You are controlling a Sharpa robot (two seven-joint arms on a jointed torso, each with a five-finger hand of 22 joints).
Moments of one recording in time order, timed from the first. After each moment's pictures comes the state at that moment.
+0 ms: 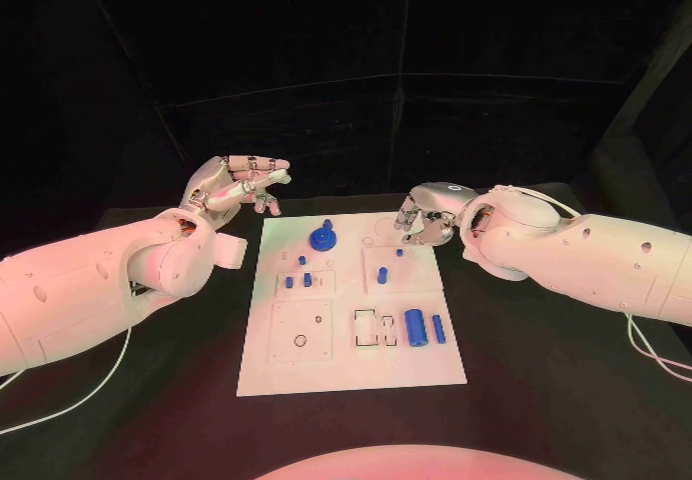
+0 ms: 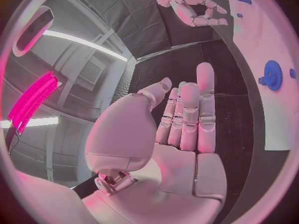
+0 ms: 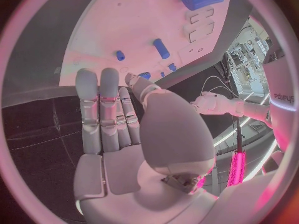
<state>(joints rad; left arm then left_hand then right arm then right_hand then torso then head) 1.22 -0.83 -0.06 1.40 -0.09 -0.23 0.51 1.28 -0.08 0.44 -0.03 0.05 0.98 0.18 0.18 0.07 1.08 0.10 0.33 0.08 1.25 0.01 1.08 0.54 0.17 1.25 0.11 0.61 0.62 1.22 -0.76 -0.04 1.41 -1.54 -0.20 -0.13 1.37 -0.14 0.36 -0.01 0.25 1.04 0.15 0.06 0.07 1.14 0.09 0.10 0.06 1.47 -0.01 0.69 0.45 0.16 1.32 0.09 0.93 0.64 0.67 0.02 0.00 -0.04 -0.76</state>
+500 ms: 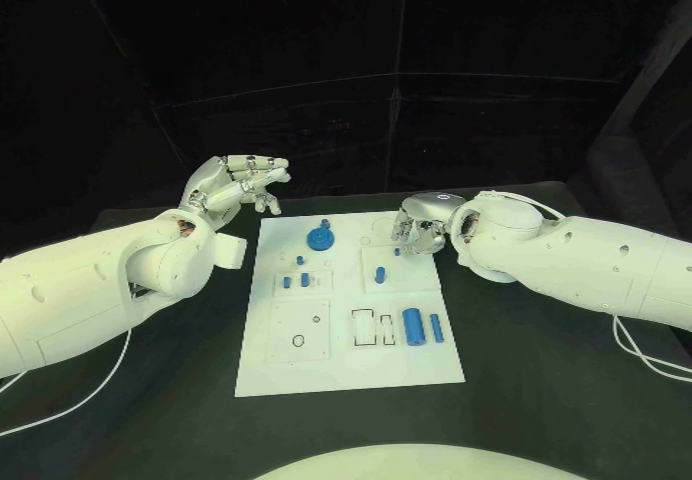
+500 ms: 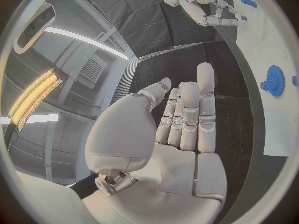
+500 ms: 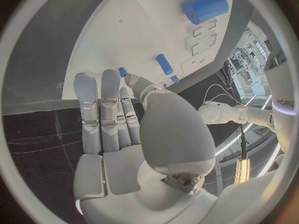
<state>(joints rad) 1.21 -0.82 -0.06 1.40 -0.07 -0.22 0.52 1.28 -0.08 0.43 -0.03 0.05 0.98 0.18 0.18 0.07 1.07 0.10 0.33 0.08 1.24 0.02 1.07 0.52 0.17 1.25 0.11 0.60 0.62 1.21 -0.73 -0.03 1.38 -1.57 -0.12 -0.16 1.37 -0.15 0.37 -0.01 0.25 1.04 0.15 0.06 0.07 1.14 0.09 0.10 0.06 1.47 -0.01 0.73 0.47 0.16 1.31 0.09 0.98 0.69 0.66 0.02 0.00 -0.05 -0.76</state>
